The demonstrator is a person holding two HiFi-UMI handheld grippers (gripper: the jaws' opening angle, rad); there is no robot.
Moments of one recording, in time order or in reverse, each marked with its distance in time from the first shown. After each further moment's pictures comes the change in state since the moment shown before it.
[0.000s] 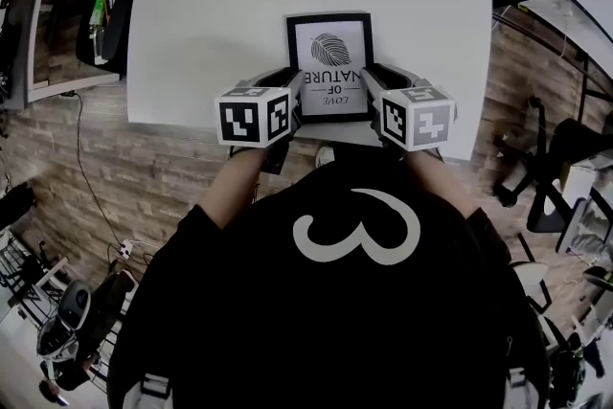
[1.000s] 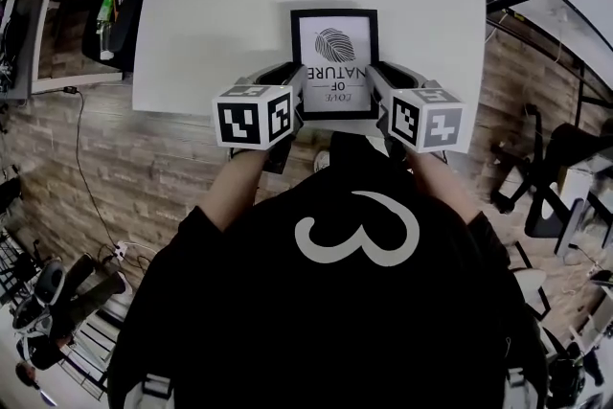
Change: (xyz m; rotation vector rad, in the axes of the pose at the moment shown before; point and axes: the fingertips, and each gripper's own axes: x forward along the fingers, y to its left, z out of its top) left arm -0.036 -0.025 0.011 0.025 -0.108 0.002; right arm -0.038 0.011 0.010 0.022 -0.096 0.014
